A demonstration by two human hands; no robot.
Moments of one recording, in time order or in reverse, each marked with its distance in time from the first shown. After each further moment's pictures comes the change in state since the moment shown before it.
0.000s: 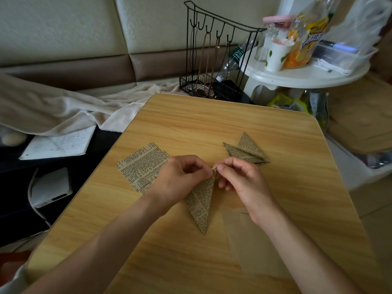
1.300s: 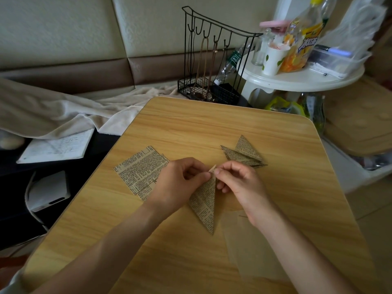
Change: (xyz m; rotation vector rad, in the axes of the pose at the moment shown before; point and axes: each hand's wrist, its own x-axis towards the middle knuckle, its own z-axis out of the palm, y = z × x) left_hand 0.000 -0.004 0.007 0.197 0.121 0.122; right_hand 0.001 -0.001 -0.001 -0.010 0.018 0.050
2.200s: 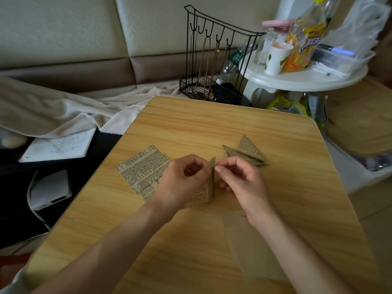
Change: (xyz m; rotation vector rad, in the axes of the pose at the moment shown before) left_hand -0.003 0.006 0.002 -0.182 -0.001 -0.092; right_hand -0.002 0.003 0.005 0.041 0.054 -0.089
